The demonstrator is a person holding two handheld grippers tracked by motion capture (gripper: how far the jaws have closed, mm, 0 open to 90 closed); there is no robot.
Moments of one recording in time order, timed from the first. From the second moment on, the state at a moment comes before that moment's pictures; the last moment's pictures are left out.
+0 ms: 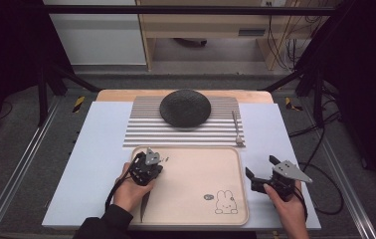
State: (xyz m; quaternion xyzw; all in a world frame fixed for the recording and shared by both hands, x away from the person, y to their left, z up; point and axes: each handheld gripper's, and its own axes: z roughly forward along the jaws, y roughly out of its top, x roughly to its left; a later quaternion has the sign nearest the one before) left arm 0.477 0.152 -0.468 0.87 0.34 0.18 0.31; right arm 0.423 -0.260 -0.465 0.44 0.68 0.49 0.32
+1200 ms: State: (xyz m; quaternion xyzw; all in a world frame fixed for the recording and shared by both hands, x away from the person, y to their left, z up) left arm 0.473 0.205 -0.469 0.85 0.39 0.19 0.31; right arm 0.425 -0.259 -0.467 0.44 0.69 0.49 0.31
